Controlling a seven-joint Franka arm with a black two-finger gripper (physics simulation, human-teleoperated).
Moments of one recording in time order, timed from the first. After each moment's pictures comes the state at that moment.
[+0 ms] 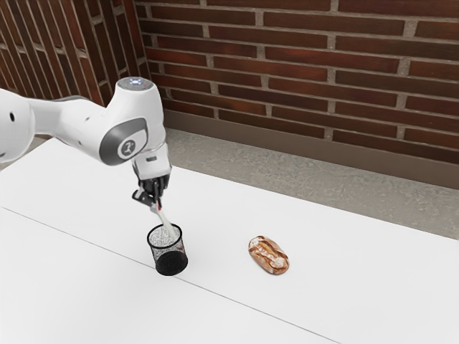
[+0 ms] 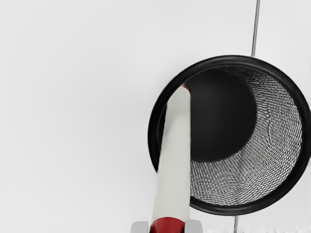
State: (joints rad) arm -0.56 0.08 0.52 -2.11 0.12 2.21 1.40
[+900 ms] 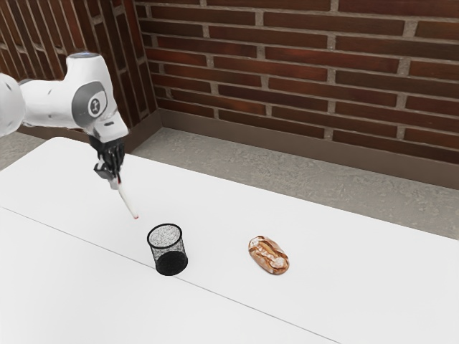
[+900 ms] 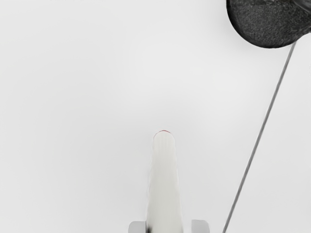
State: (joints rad) arm -0.11 0.26 0.40 -1.83 -0.13 2.00 1.53
